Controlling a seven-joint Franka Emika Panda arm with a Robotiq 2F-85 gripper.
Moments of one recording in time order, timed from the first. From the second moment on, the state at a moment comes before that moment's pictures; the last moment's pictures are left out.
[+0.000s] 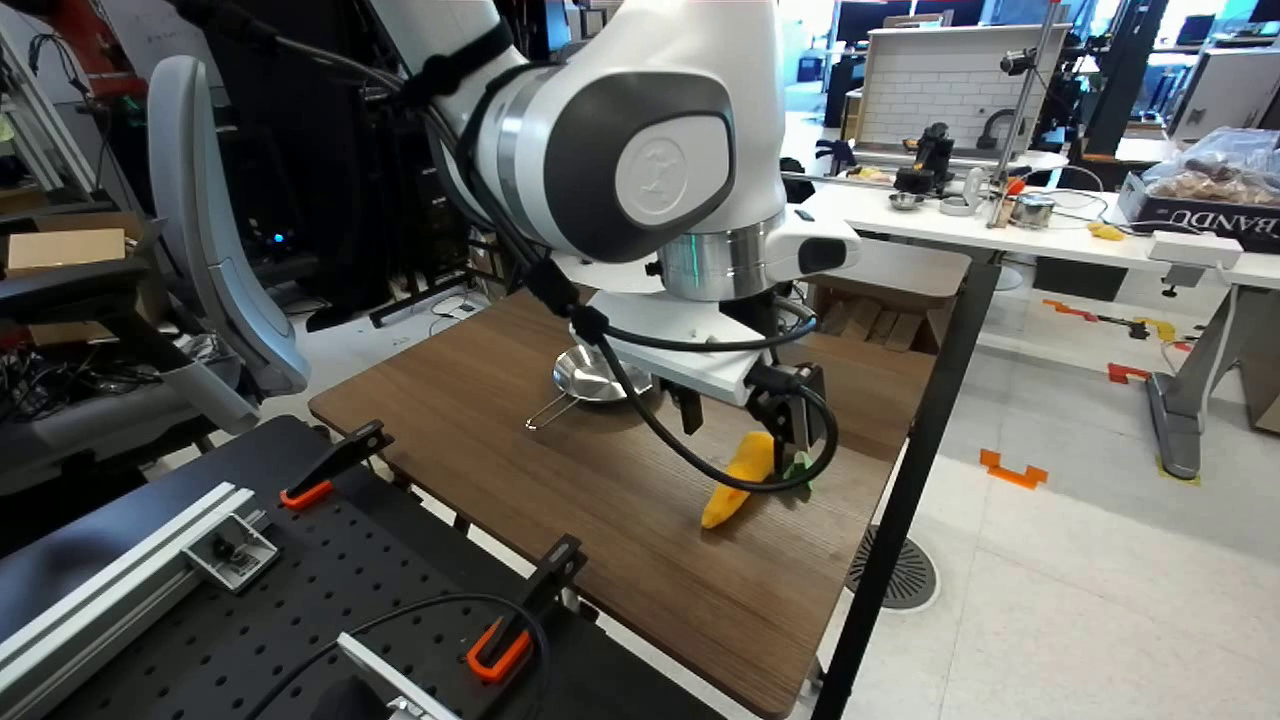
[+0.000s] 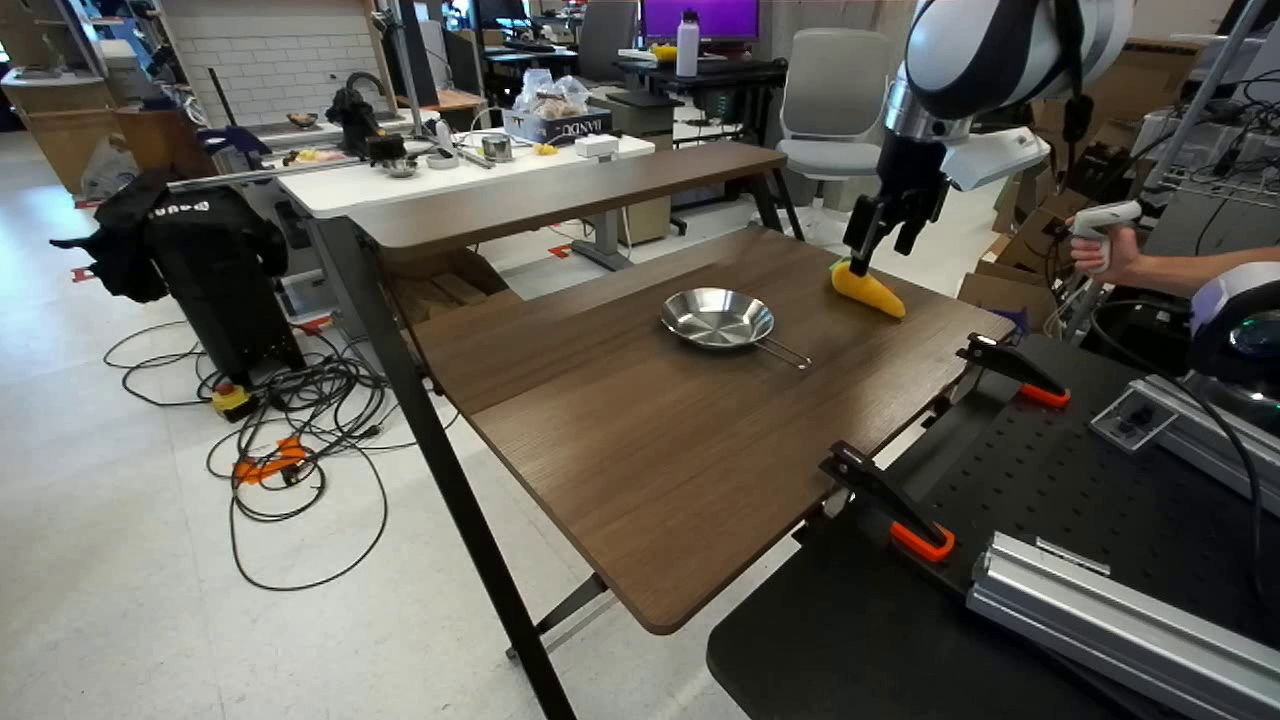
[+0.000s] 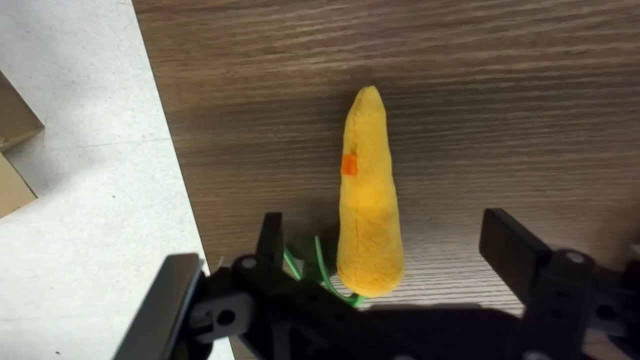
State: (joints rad) arm -0.19 0.44 -0.12 -2.31 -0.07 2.86 -0.18
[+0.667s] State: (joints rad) arm -0.23 0.51 -0.12 -2.28 -0.07 2.90 -0.18
